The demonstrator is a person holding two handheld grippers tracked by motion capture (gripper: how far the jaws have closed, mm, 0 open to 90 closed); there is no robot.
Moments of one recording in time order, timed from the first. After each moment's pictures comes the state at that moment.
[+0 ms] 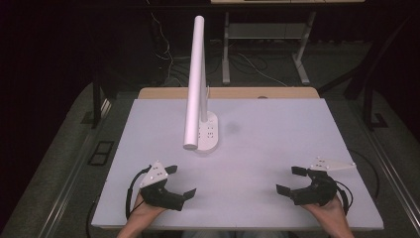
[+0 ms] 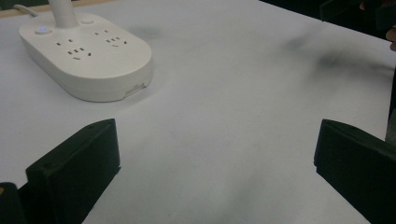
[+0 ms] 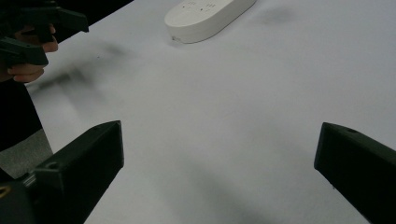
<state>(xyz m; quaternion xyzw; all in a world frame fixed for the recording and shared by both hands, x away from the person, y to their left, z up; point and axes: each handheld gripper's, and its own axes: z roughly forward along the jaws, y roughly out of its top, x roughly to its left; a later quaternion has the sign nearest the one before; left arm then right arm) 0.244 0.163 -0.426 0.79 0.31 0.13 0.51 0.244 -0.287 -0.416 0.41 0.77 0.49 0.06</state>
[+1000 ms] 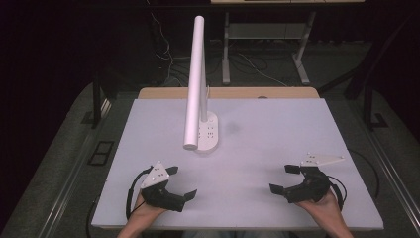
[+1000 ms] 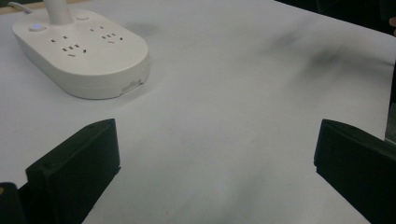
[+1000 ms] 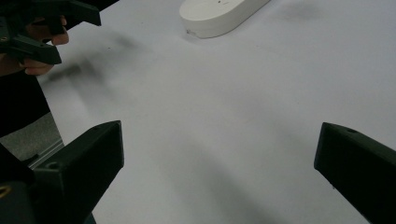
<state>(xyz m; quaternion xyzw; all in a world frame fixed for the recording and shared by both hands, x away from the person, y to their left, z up) 0.243 0.161 -0.427 0.80 0.31 0.13 0.51 0.251 -0.268 -0.402 0.39 0.79 0.46 0.04</state>
